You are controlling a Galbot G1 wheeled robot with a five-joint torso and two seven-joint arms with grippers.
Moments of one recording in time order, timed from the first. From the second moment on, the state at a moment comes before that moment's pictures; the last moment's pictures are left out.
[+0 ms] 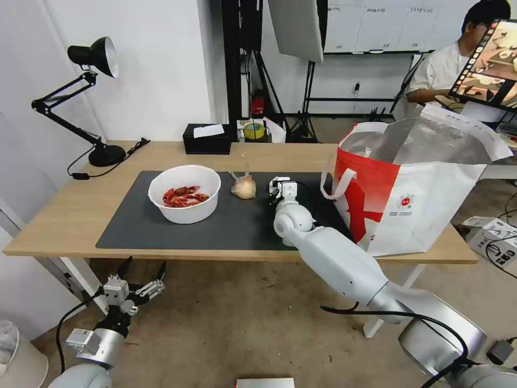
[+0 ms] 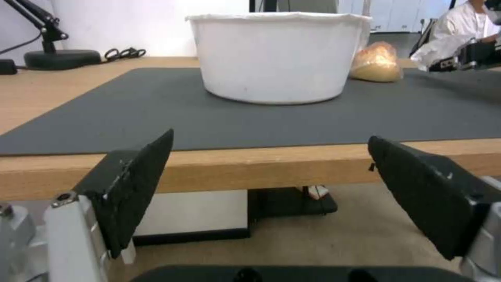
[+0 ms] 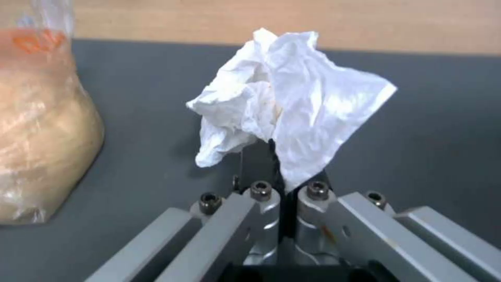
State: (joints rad) left arm 1.65 -1.12 -0.65 -1.89 -0.46 -0.27 0.11; right arm -0.33 1.31 -0.37 1.19 0.88 -0.31 0.63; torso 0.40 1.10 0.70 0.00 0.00
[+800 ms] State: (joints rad) left arm 1.65 -1.12 -0.64 -1.92 -0.45 -0.27 0.11; right arm -0.39 1.17 -0.35 1.46 0.74 -0.19 0.58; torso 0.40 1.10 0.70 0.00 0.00
